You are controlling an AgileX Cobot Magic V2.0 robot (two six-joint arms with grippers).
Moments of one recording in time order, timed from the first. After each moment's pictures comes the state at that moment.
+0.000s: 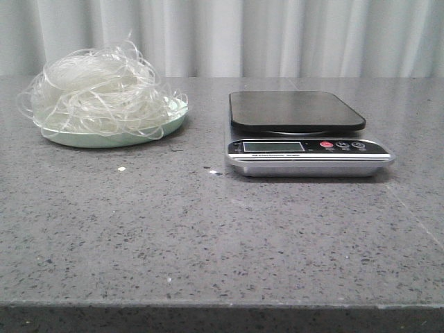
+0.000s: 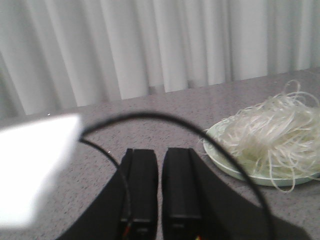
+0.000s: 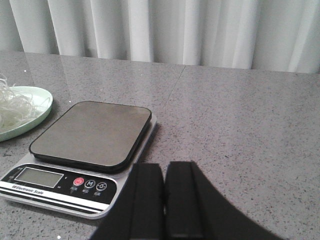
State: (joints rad) left arm -0.04 0.22 -0.29 -0.17 0.18 0.30; right arm 0.18 0.35 -0.29 0.35 0.14 -0.27
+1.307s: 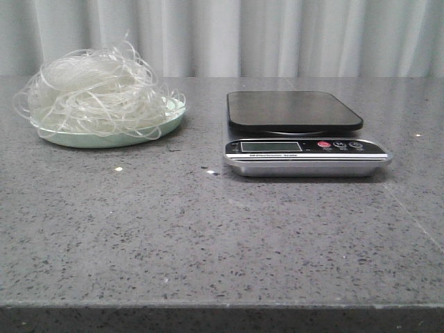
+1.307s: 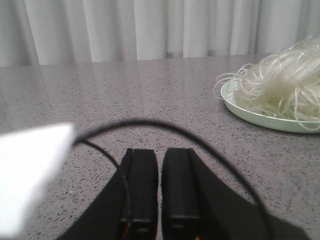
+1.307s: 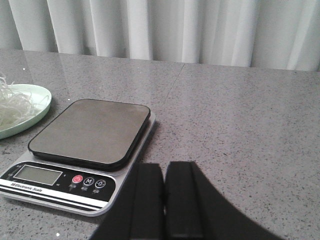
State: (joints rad) left arm 0.02 0.00 0.00 -0.09 0.13 0.15; right arm 0.18 0.35 -0.29 0.35 0.14 -0.27
